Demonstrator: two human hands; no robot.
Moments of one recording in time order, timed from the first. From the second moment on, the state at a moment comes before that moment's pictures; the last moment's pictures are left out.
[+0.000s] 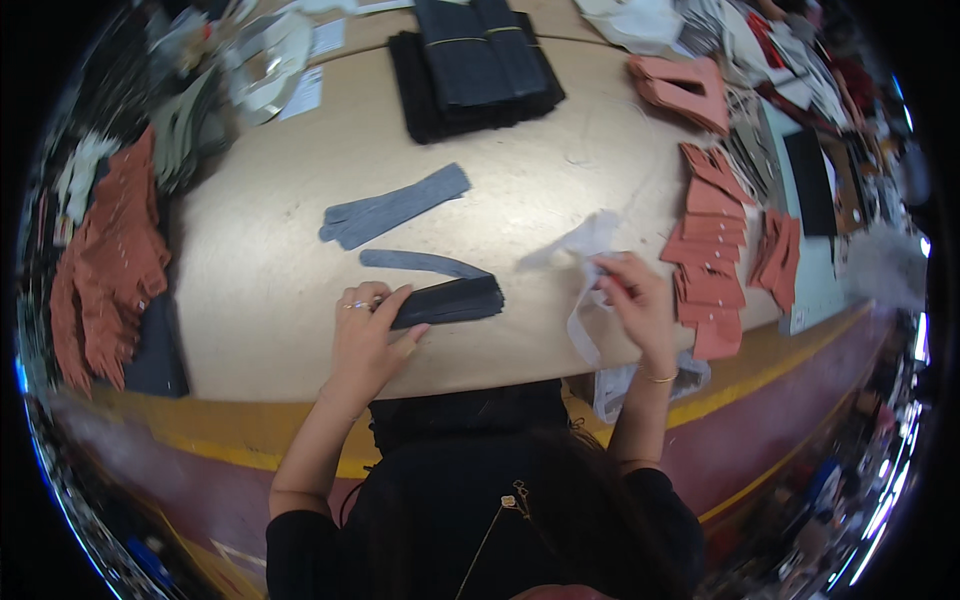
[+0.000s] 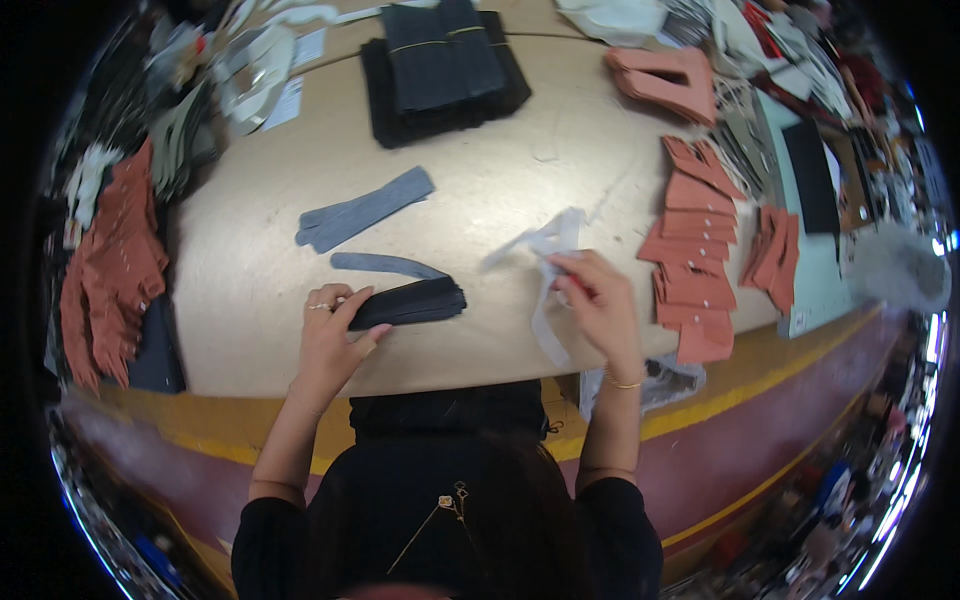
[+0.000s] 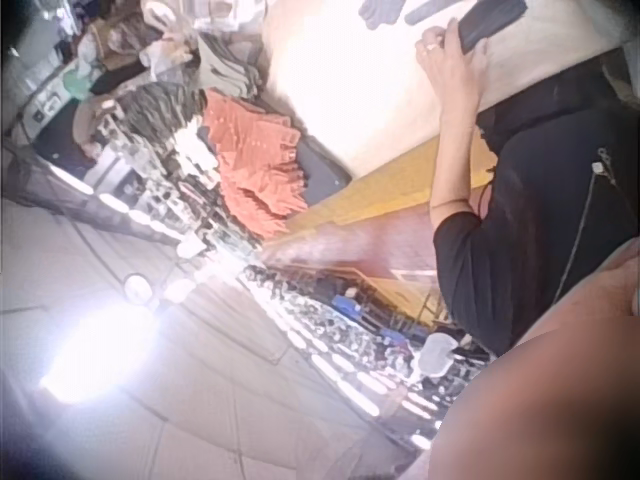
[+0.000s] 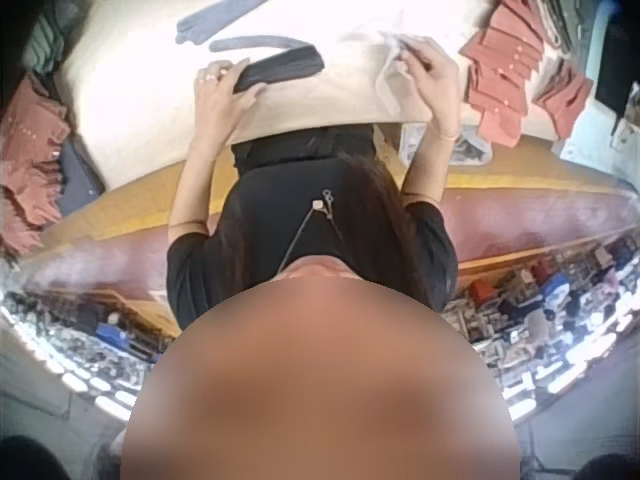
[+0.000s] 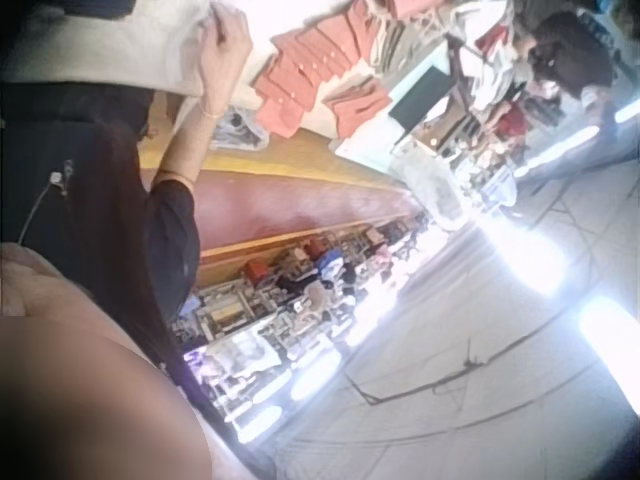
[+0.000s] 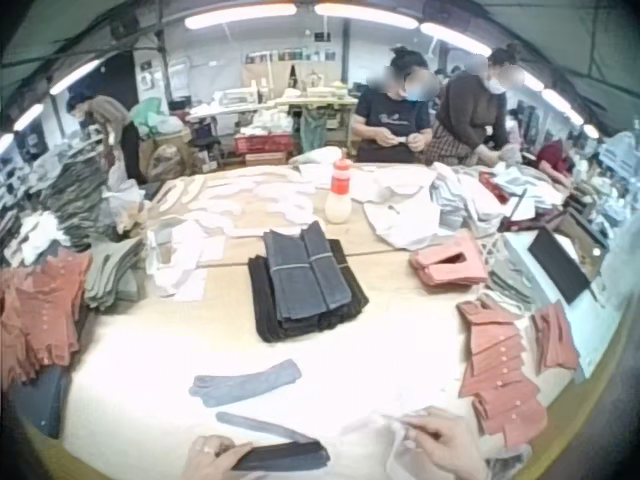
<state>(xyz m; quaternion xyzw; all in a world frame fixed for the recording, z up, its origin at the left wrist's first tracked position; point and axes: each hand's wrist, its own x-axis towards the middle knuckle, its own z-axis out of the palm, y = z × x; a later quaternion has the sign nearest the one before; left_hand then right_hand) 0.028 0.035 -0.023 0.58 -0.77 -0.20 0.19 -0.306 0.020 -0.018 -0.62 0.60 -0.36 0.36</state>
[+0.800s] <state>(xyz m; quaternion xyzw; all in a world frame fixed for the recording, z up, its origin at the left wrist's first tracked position) -0.006 0.026 -0.007 0.55 -0.82 -0.15 0.03 -0.461 0.210 -0.400 -0.03 0.85 -0.03 0.52</state>
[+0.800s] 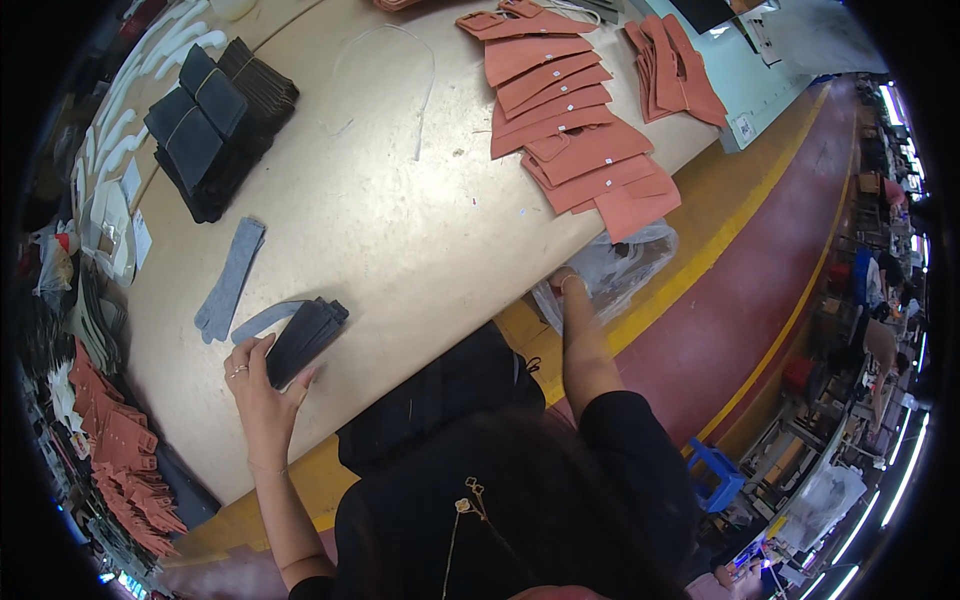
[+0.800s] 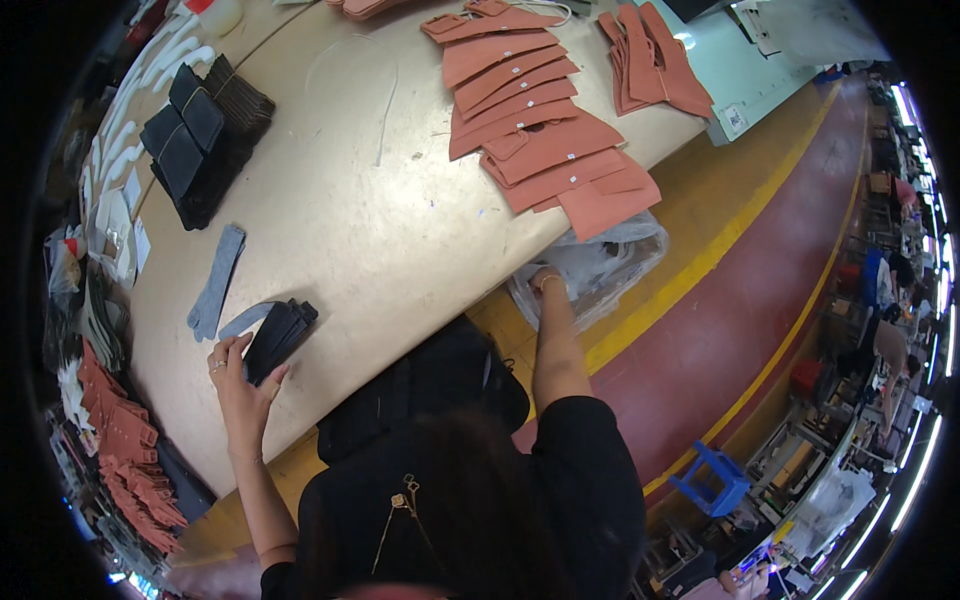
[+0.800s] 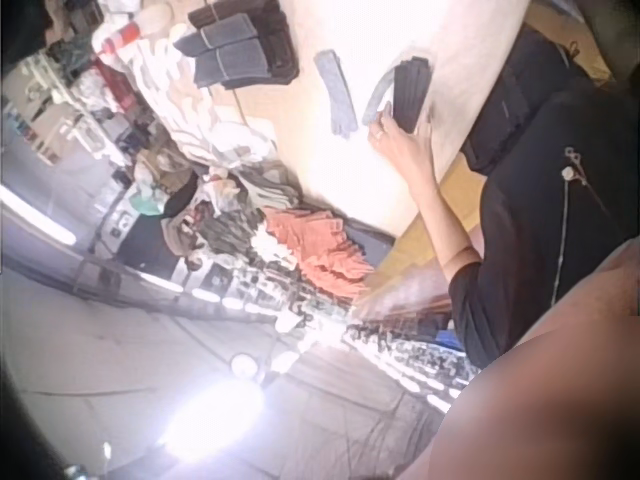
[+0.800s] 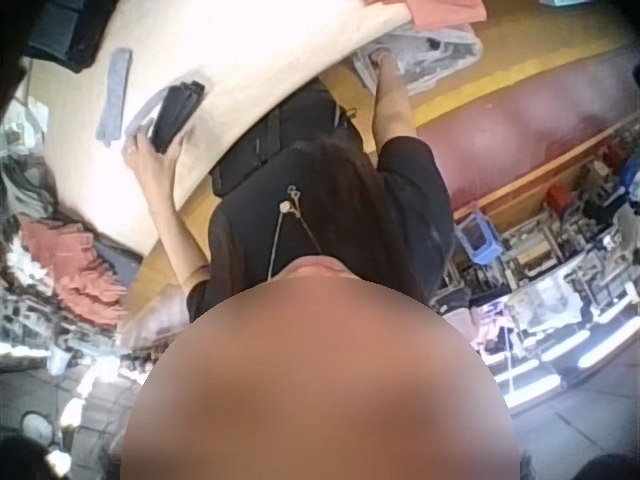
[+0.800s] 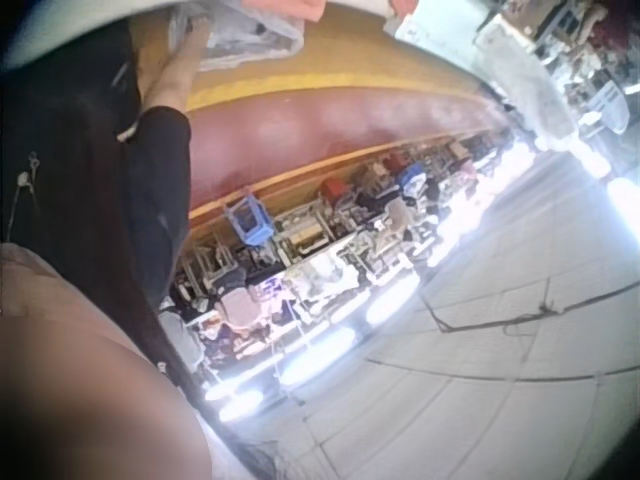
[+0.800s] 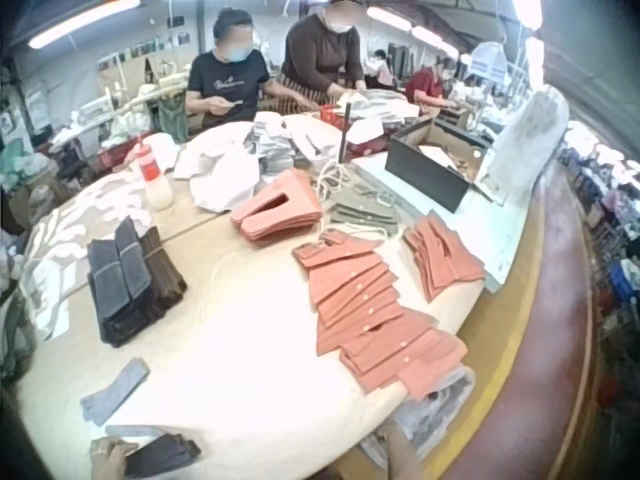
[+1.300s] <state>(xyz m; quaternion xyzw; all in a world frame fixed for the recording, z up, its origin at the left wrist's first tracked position) -0.007 0.020 -0.019 0.52 -0.84 -0.17 0.04 -0.527 0.225 -0.252 -0.05 0.79 -0.20 0.58</state>
